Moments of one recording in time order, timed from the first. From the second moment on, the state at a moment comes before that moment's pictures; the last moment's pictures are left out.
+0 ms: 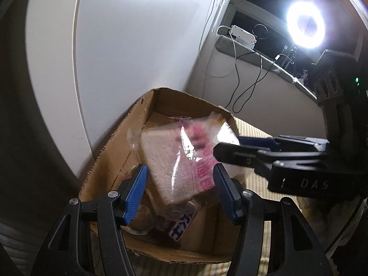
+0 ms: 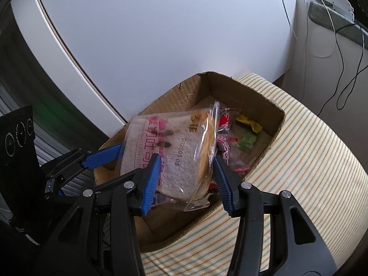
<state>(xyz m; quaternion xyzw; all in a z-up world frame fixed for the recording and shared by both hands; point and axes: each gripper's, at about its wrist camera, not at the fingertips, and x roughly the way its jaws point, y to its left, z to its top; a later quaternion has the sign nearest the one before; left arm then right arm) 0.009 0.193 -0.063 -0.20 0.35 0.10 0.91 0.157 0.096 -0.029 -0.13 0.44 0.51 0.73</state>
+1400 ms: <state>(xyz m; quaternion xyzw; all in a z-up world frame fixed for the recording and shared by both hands) -0.081 0.132 -0.030 -0.13 0.29 0.19 0.93 0.067 -0.032 0.017 -0.12 0.28 0.43 0.85</state>
